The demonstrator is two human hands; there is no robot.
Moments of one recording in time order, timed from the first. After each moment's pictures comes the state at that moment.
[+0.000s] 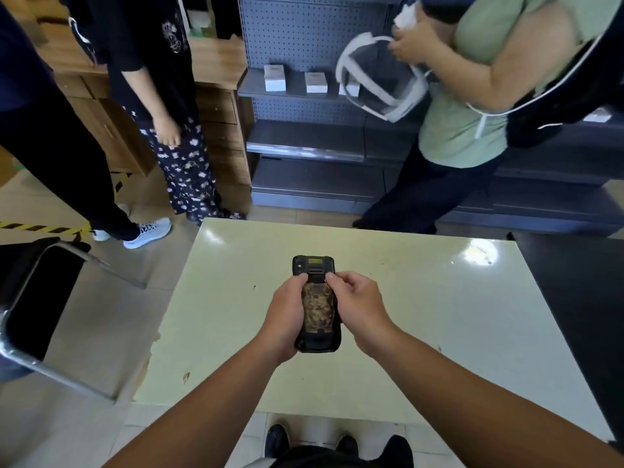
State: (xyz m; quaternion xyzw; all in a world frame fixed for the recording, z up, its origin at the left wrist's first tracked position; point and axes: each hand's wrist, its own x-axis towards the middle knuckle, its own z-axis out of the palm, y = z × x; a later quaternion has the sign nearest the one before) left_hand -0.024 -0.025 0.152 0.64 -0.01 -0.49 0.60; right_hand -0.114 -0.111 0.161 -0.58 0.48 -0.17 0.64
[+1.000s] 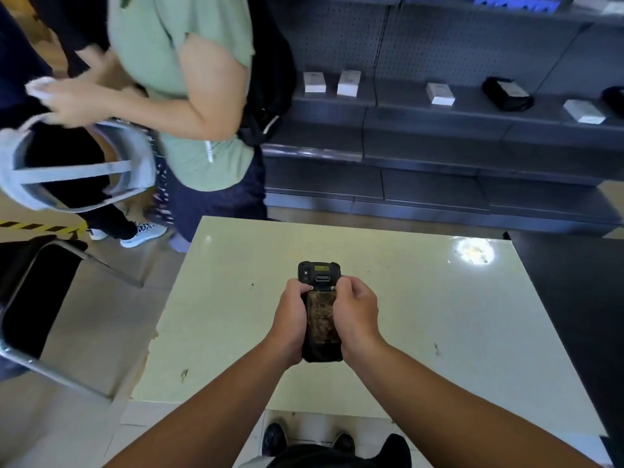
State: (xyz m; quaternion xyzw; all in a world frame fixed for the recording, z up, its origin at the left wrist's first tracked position) left_hand -0.038 -0.024 0.146 0.59 0.01 -0.53 0.61; right_hand -0.112 -0.086 0.163 -0.49 0.56 -0.24 0.63
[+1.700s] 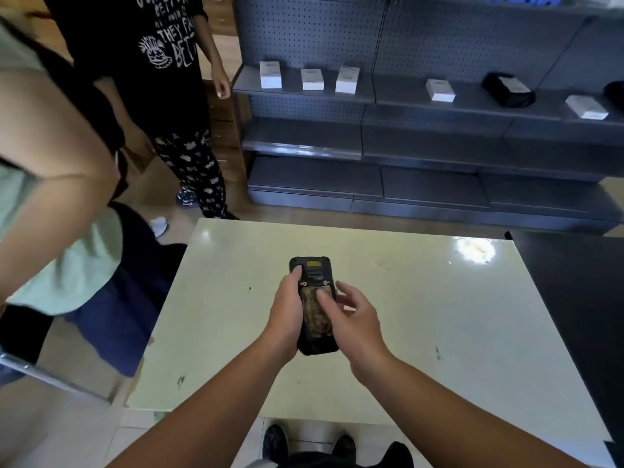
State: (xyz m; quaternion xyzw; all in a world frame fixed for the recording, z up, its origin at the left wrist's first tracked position) left_hand -0.026 -0.039 0.149 0.60 0.03 -0.52 0.60; right_hand -0.128 -0.093 0.144 -0.51 0.49 -0.21 0.67
